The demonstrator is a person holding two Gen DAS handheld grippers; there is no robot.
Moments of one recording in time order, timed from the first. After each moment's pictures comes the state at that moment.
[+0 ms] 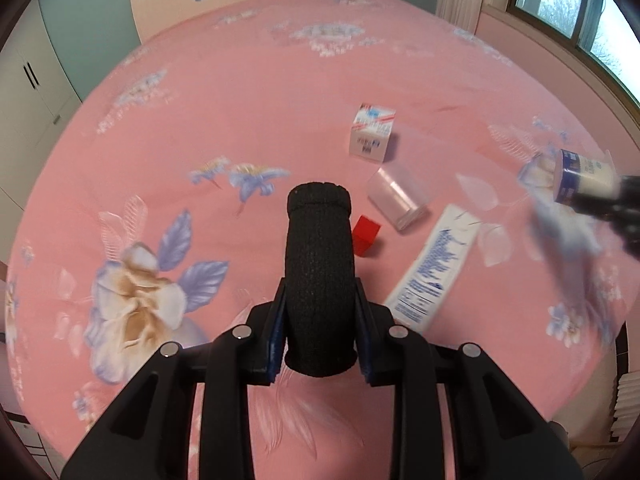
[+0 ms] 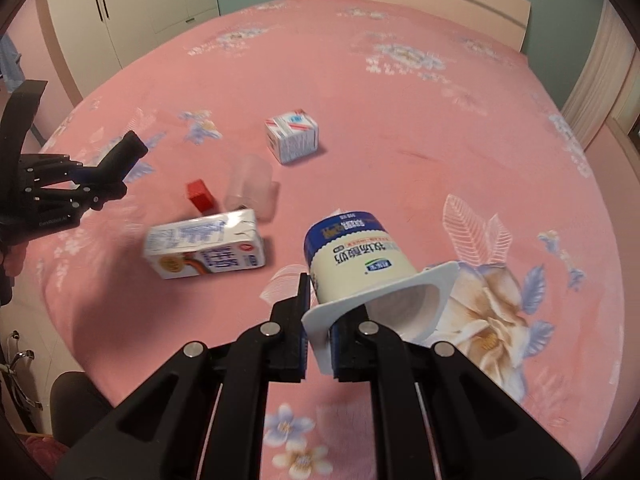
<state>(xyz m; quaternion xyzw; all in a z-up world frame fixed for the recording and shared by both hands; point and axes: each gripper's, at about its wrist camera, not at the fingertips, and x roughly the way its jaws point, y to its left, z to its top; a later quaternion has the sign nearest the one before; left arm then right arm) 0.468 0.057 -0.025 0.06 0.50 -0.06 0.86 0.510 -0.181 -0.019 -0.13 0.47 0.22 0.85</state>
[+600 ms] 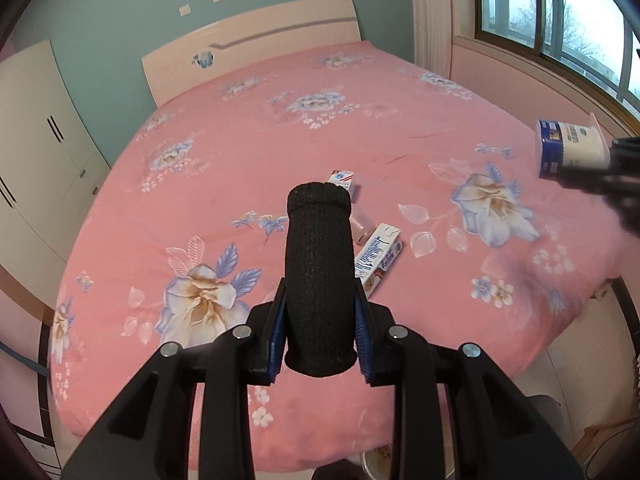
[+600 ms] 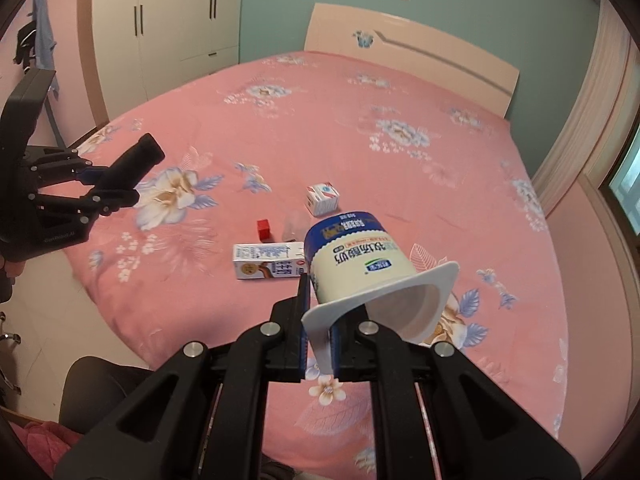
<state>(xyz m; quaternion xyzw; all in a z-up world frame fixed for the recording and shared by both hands) 0.343 0.039 0.105 0.11 0.42 -0.05 0.90 0.364 -0.181 0.127 -0.17 0.37 0.23 0.88</state>
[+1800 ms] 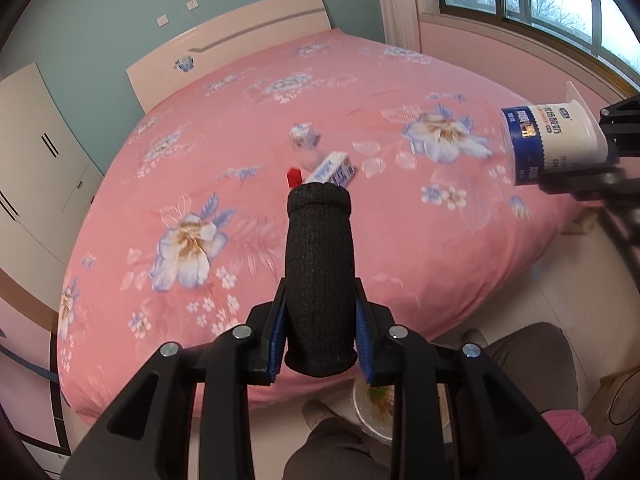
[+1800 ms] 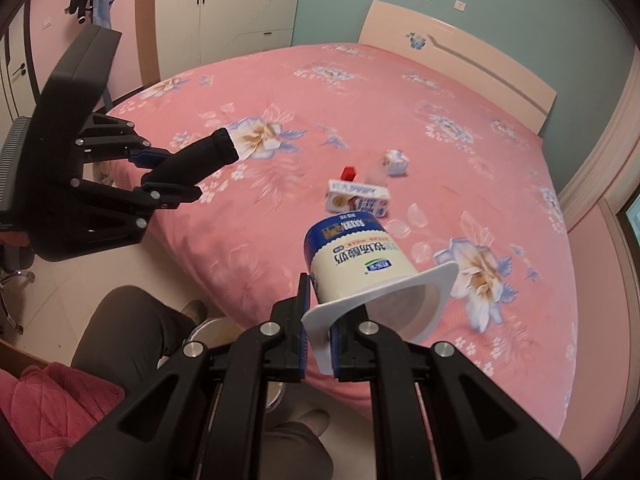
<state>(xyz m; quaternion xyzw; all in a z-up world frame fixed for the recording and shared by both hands) 0.207 0.013 0.057 0.15 0.43 -0.08 0.88 0.211 -0.152 0.085 -0.22 0.39 0.29 0.85</state>
